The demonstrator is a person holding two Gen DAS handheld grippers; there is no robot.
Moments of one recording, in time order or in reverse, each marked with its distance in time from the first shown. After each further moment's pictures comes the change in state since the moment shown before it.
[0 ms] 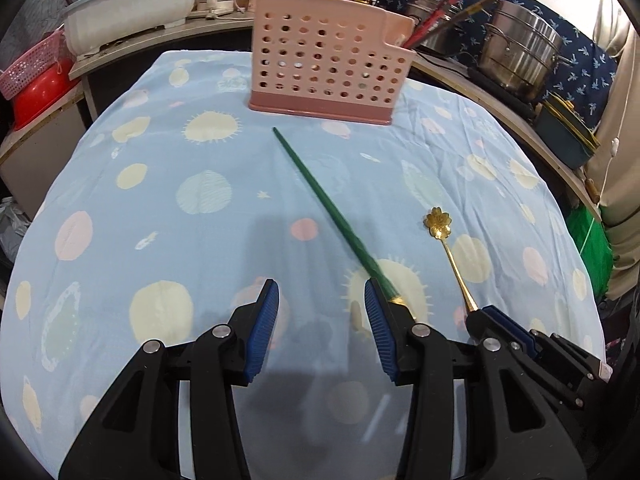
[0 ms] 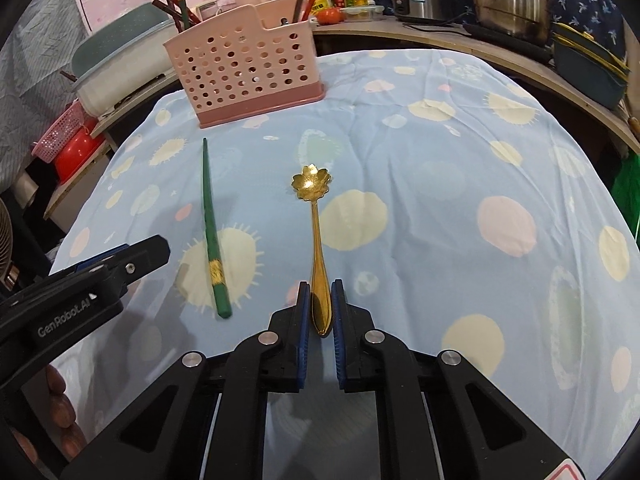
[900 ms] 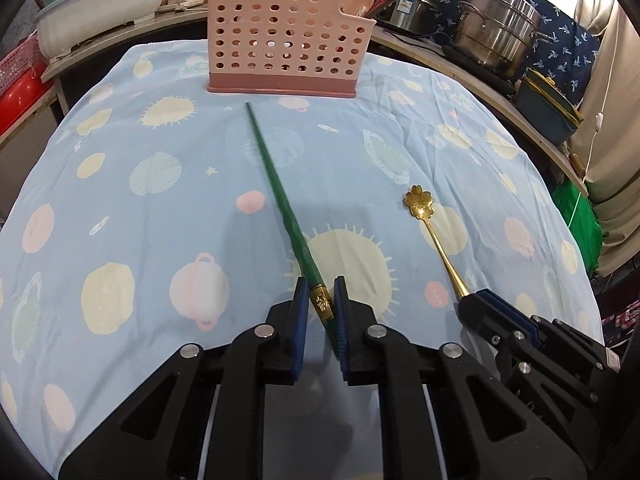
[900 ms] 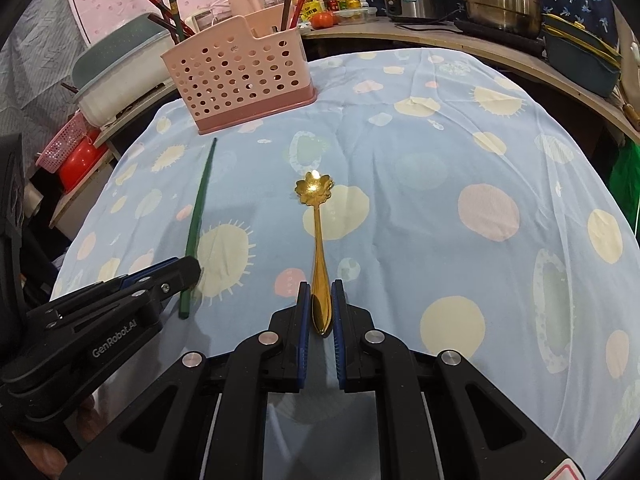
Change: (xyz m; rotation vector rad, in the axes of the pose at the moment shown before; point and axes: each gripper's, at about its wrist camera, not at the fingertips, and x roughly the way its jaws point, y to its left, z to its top) left arm 0.010 -0.018 -0.014 0.048 0.039 -0.053; right arm -0.010 -0.011 -0.005 0.024 -0.014 0.021
